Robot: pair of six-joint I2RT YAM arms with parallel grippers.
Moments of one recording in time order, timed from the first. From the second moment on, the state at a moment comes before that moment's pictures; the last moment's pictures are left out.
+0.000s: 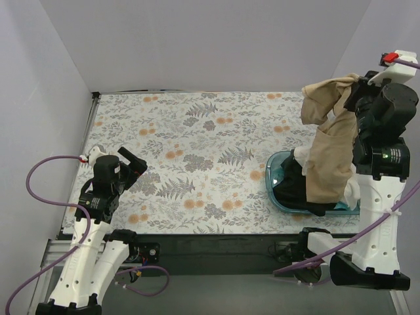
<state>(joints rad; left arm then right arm) -0.15 0.64 0.76 -0.73 -0.20 -0.85 -0.05 1.04 1.55 -0.54 0.20 0.07</state>
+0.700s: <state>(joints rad) -0.15 0.66 0.75 -0.64 -0.14 -0.94 0.19 1.33 1.83 -0.23 -0.44 0.07</state>
